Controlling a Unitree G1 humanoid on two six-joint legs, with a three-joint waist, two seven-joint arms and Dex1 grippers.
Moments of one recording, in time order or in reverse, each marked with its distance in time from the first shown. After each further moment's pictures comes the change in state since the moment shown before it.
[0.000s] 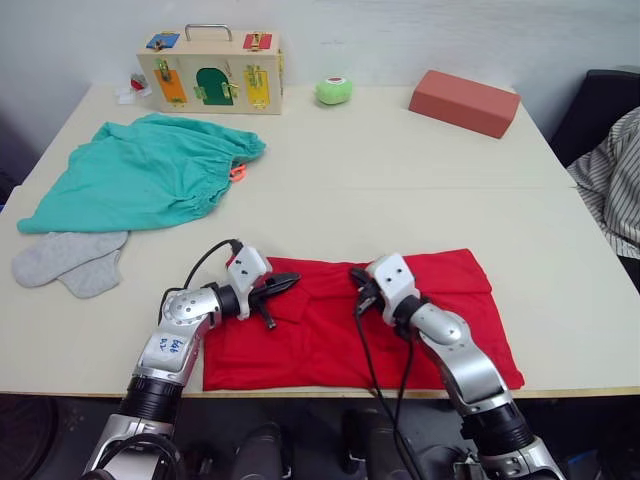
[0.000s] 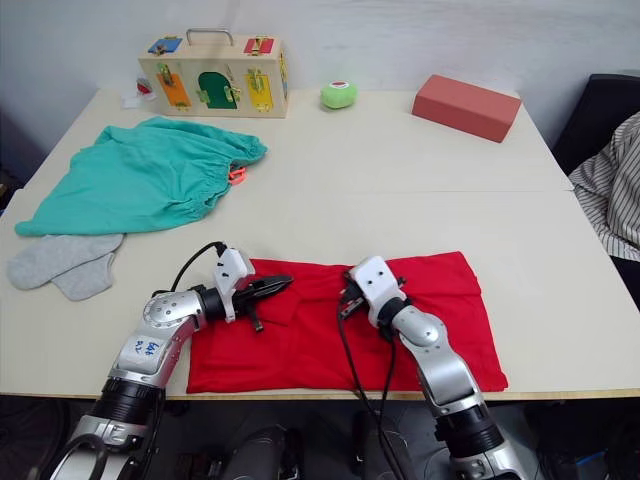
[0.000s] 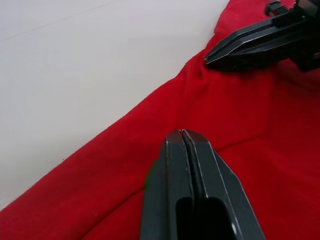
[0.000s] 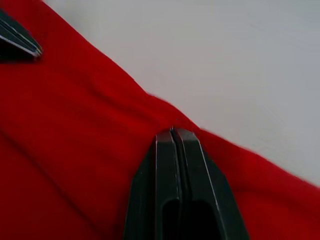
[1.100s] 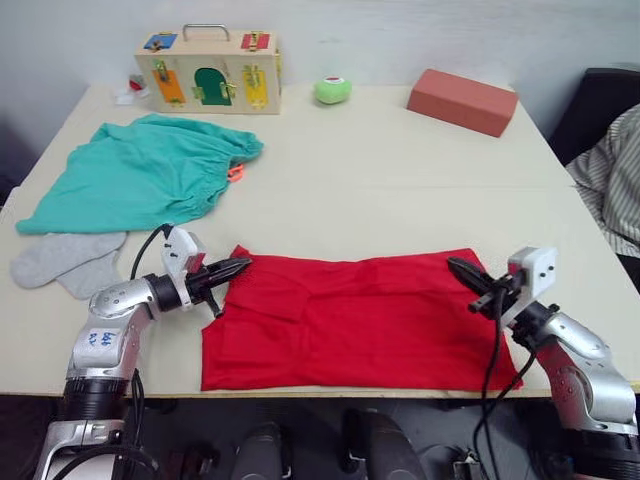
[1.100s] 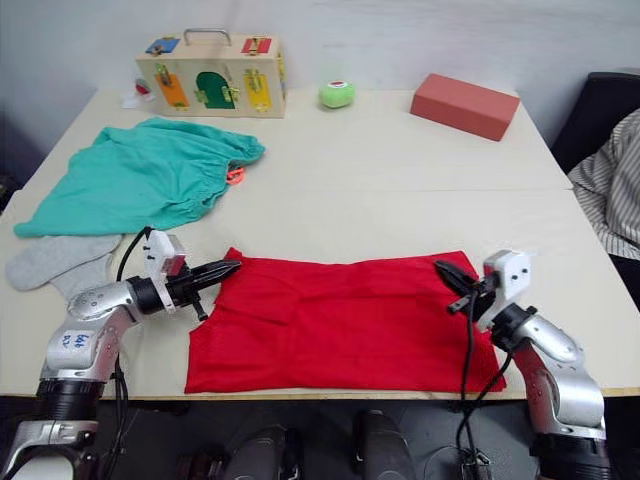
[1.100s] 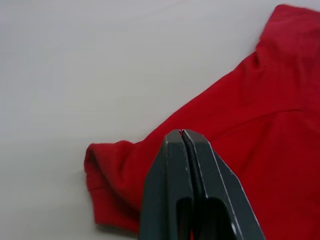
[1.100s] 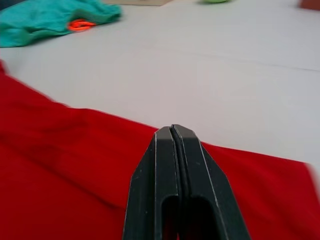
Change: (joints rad) left arm 0.051 0.179 0.234 -0.061 -0.247 0.109 -0.210; right arm 0.137 -0.266 -0.431 -0.043 0.519 0.075 0.373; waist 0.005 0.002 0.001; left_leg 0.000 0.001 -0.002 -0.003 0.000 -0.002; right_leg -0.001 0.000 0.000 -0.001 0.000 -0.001
